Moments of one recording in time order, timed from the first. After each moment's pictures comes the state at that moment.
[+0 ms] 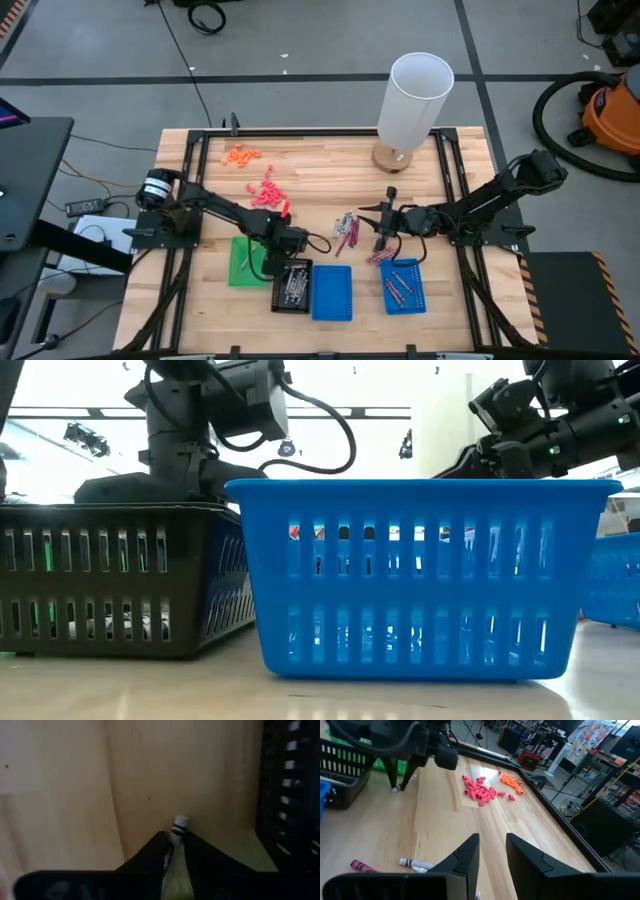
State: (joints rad) left arm -0.19 1.80 1.05 -0.65 -0.07 -0.07; right arm 0.25 1.34 0.29 0.78 0.57 -0.24
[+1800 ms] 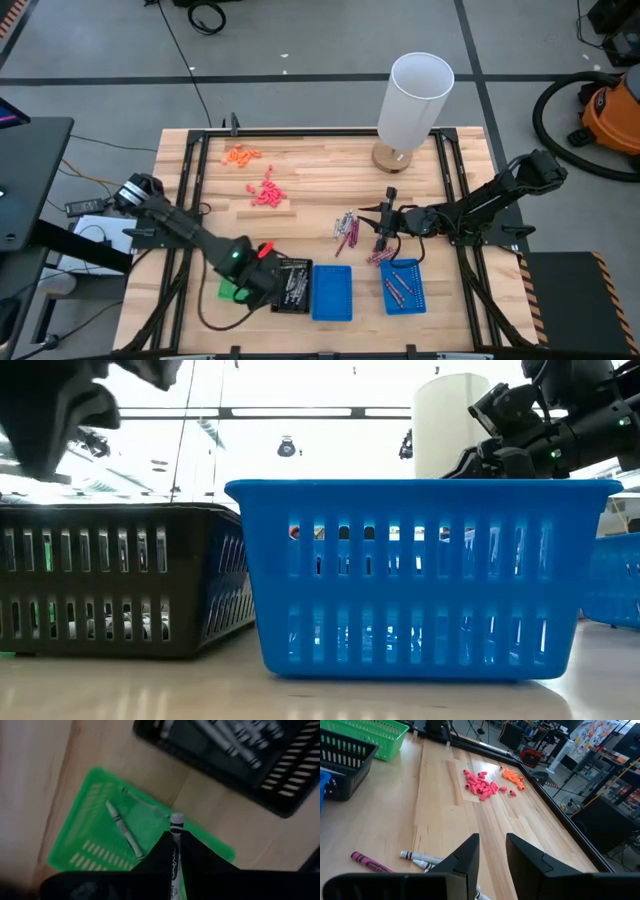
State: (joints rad) left arm -0.56 1.66 1.28 -1.12 -0.07 -0.99; right arm 0.25 1.34 0.29 0.75 0.57 -0.24
